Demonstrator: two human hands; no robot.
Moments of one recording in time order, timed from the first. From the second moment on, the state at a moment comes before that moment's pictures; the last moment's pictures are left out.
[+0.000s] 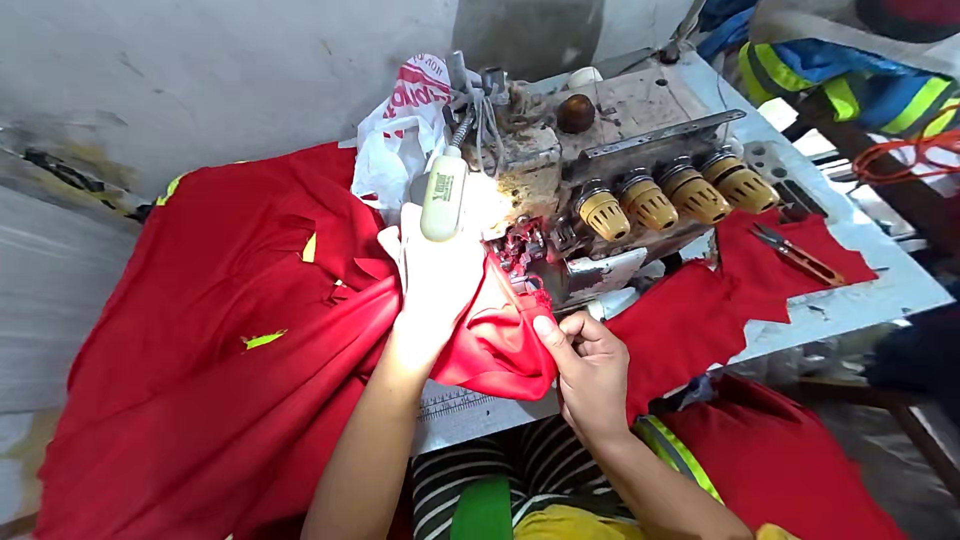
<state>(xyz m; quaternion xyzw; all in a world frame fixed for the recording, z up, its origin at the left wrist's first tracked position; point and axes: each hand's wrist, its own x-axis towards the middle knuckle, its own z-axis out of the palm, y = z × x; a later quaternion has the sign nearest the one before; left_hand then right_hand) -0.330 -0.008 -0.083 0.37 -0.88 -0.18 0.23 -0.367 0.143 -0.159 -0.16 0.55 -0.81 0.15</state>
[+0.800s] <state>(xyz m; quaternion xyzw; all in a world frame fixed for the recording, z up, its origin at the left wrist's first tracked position) -0.253 0.081 -0.092 0.24 -0.80 -0.49 0.26 -0.377 0.180 -0.147 -0.18 0.54 -0.74 0.36</state>
